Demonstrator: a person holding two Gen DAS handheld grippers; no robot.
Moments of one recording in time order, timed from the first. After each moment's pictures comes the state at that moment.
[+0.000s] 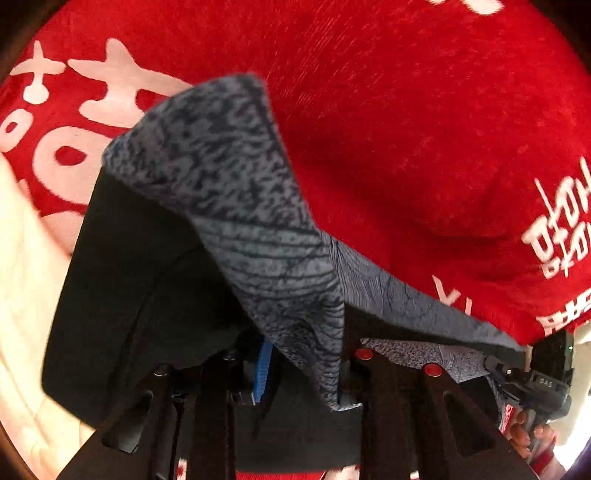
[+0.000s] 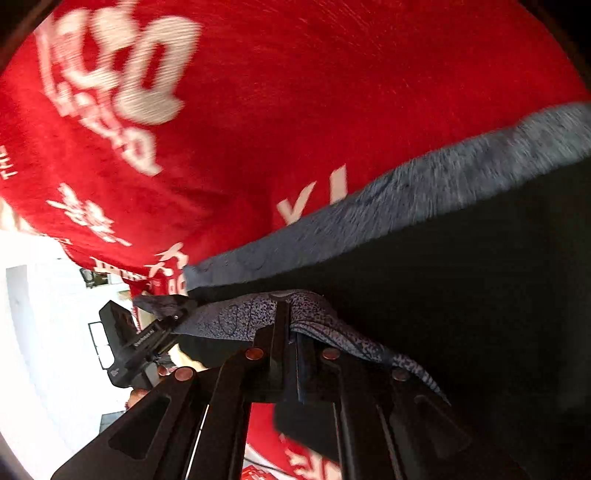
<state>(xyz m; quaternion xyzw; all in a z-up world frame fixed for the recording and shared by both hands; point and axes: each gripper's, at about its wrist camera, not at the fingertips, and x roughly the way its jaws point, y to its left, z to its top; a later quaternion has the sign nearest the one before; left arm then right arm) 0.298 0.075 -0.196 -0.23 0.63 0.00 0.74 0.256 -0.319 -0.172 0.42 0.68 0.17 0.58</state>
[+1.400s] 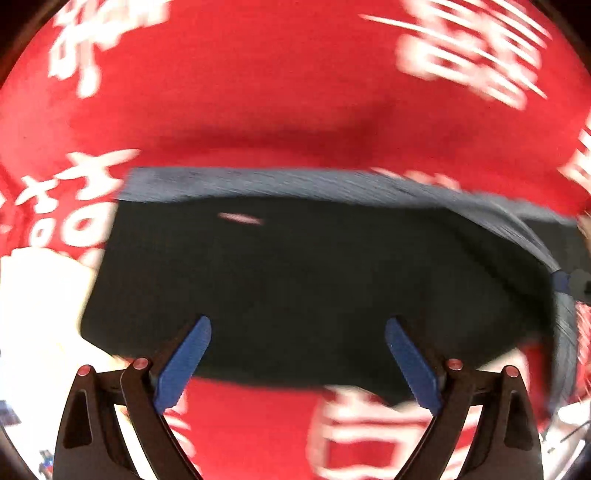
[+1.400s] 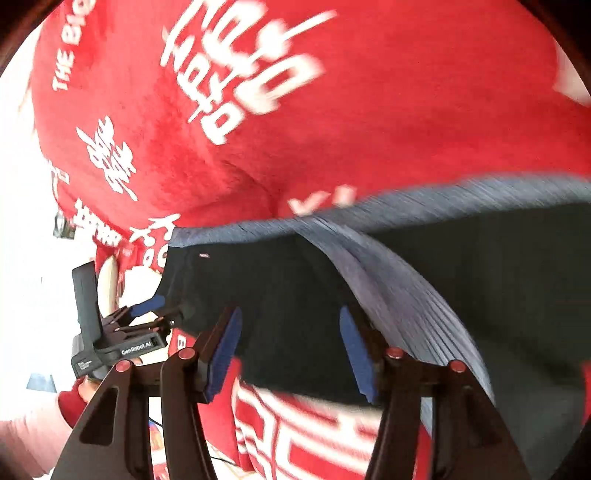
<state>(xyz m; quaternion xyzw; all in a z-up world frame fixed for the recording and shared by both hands) 0.235 -0.075 -0.132 0.02 0.66 -0.04 0.75 0.194 -0.330 -0.077 0.30 0.65 0.17 0.68</state>
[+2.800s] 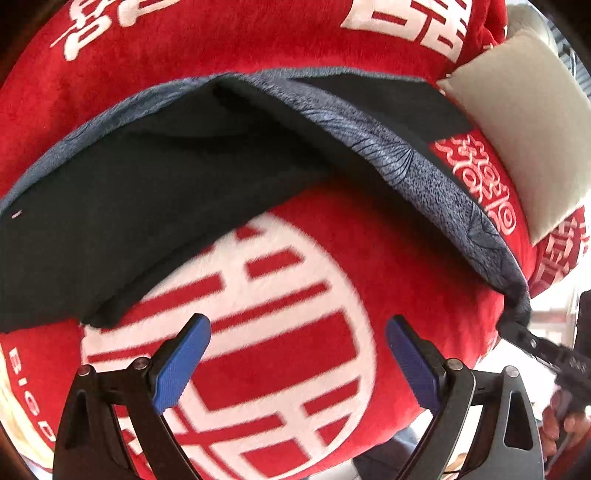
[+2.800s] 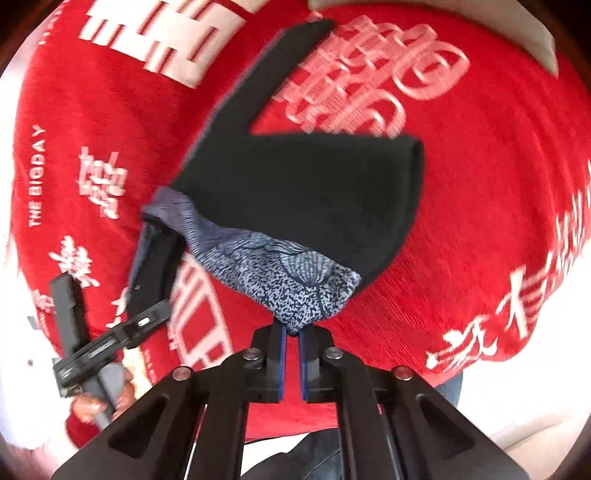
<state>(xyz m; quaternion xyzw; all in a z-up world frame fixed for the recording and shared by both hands) 0.122 -0.264 -0.143 0.05 0.66 -0.25 0.70 -0.091 -0.505 -0.052 0.46 0.57 -0.08 0.68</state>
